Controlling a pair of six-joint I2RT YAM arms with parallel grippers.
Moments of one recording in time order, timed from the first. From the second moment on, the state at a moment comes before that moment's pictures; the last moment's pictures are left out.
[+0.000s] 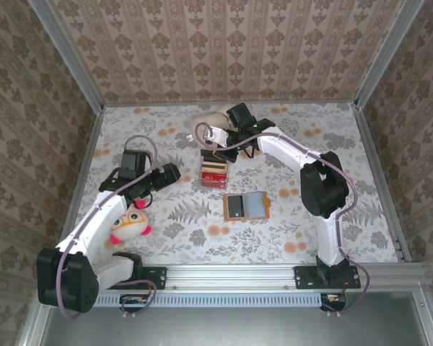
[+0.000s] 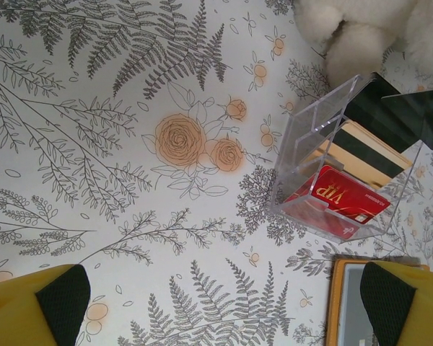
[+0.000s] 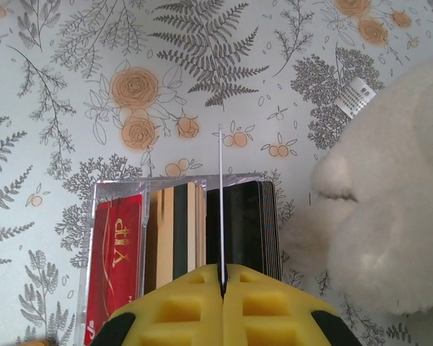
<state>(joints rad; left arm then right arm) -0.26 1.12 0.77 -0.53 0.21 -0.61 0.52 2.07 1.74 -0.62 -0.42 -0.76</state>
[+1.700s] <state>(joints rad) -0.42 1.20 0.78 -0.51 0.29 -0.59 0.52 1.59 1.21 -0.55 -0.15 0.21</state>
